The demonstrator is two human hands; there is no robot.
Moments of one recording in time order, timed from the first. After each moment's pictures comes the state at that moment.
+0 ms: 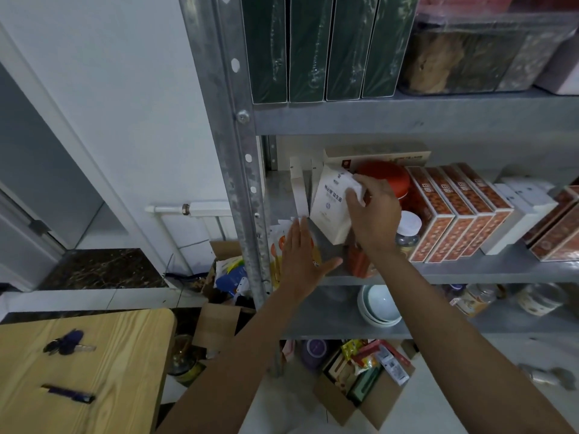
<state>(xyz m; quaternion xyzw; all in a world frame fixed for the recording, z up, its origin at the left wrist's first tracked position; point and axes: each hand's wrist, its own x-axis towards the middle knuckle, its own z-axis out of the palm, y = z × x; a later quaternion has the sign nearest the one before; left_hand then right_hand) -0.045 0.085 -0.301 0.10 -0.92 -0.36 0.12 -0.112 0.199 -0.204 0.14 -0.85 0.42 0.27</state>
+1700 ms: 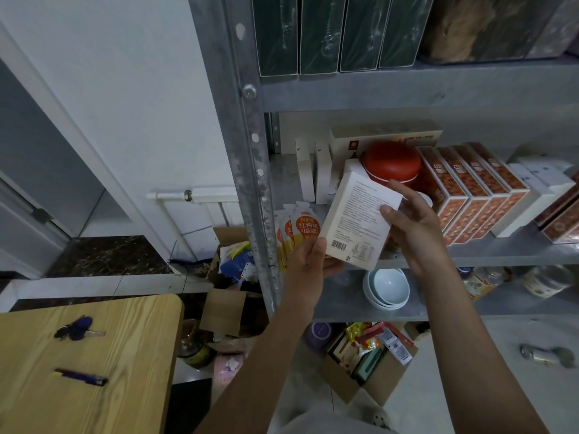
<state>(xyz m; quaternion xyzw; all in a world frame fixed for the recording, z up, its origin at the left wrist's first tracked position) 0.025 0.111 -0.249 0.16 -0.61 -0.77 0.11 -0.080 0.260 -0.219 0.09 -0.63 0.77 -0.08</state>
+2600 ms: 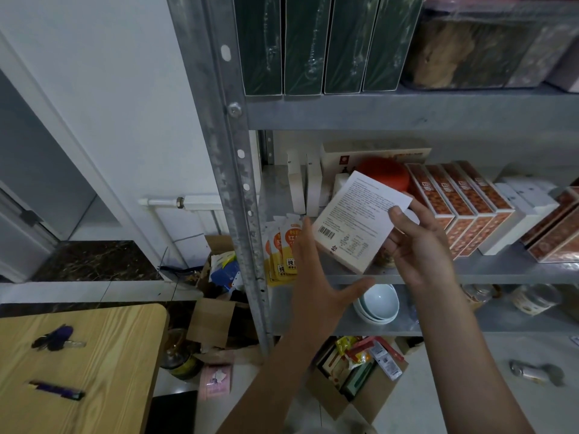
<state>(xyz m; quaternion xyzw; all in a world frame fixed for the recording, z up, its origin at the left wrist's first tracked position) 0.026 0.141 -0.237 0.06 -0.77 -0.60 0.21 -0.069 0.265 -0.185 -0.02 -0.51 0.85 -0.08</state>
